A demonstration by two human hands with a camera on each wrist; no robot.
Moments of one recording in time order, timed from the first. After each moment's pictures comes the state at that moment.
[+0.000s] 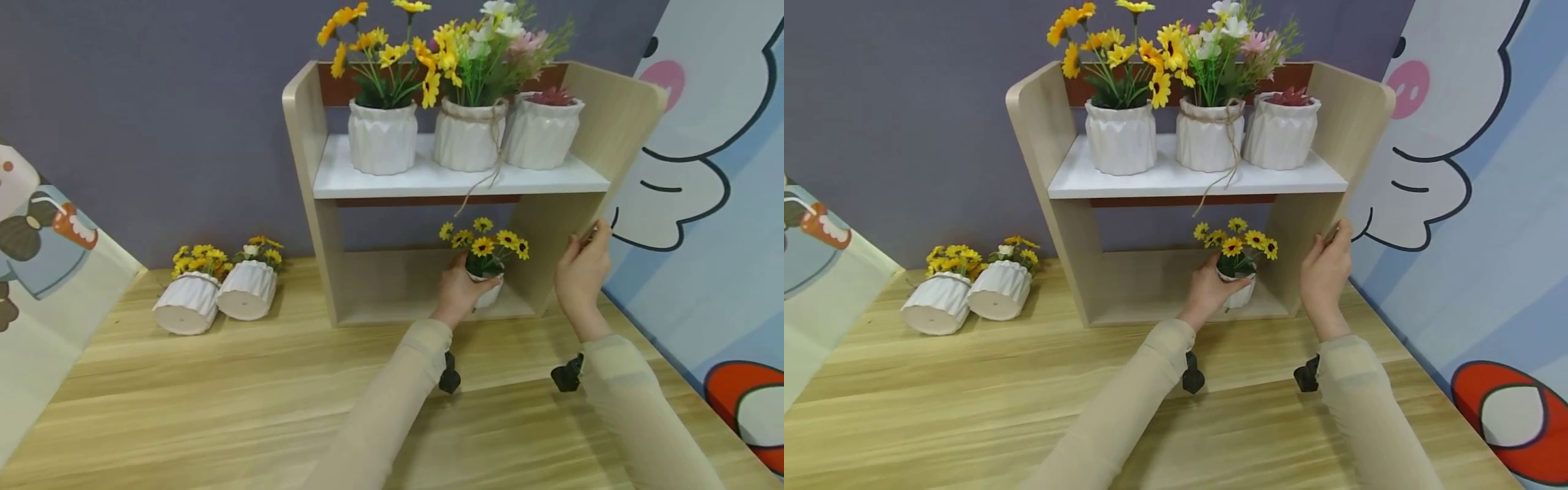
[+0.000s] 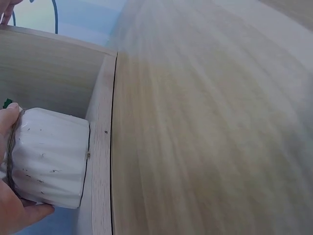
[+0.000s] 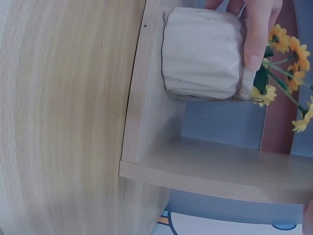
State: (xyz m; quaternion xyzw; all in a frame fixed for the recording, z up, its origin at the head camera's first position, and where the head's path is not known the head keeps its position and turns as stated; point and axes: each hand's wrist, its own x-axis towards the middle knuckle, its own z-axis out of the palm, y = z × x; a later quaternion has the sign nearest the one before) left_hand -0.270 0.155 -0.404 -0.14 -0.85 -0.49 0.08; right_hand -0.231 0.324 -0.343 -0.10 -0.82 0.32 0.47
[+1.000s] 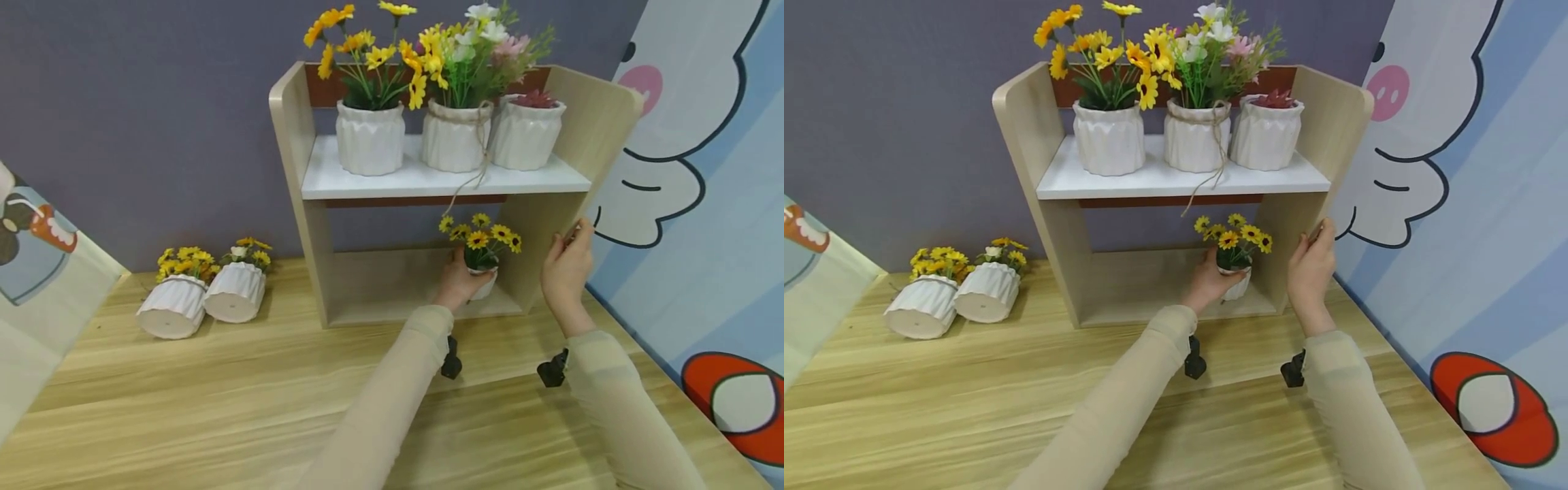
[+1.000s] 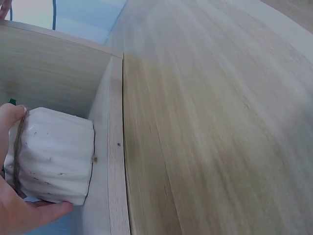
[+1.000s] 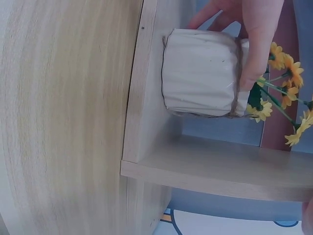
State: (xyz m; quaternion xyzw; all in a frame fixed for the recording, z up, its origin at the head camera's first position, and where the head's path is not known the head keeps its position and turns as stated) left_hand -0.280 0.173 -0.394 -0.13 -0.87 -0.47 0.00; right_hand -0.230 0.325 -0.342 -0.09 -0.82 0.31 0.48
